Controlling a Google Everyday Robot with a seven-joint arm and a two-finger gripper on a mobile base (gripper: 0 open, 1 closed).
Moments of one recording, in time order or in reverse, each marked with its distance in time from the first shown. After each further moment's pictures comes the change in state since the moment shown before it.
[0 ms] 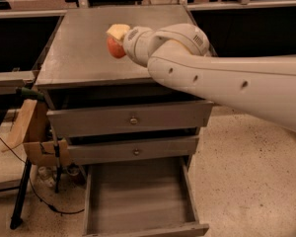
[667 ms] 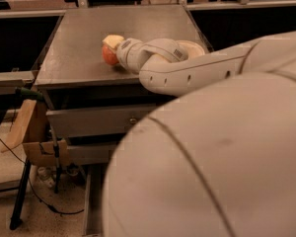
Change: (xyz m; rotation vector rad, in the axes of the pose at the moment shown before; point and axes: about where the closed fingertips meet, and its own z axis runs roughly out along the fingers) arm -0.017 0.033 0.068 0.023 -0.016 0.102
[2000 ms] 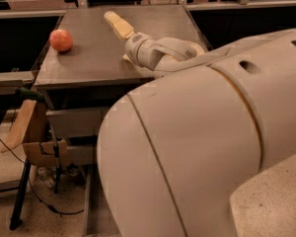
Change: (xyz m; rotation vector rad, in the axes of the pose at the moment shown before) arm 0.033 0.000 0.025 0.178 -0.040 0.106
